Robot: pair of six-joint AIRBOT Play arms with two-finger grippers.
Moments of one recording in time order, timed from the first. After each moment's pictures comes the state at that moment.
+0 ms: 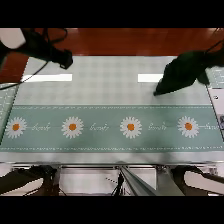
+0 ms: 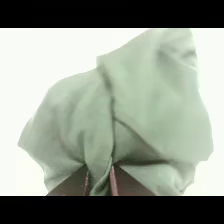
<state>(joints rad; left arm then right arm) -0.35 -1.30 1.68 1.64 -1.25 -1.48 -0.21 -1.31 1.47 -1.29 0.94 1.40</state>
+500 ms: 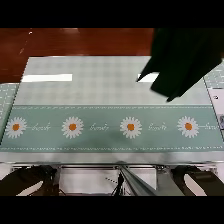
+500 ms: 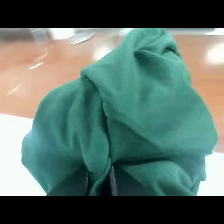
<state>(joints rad) -0.54 -1.09 2.02 1.64 -1.38 -1.53 0.05 -0.84 1.51 -1.07 1.06 1.40</state>
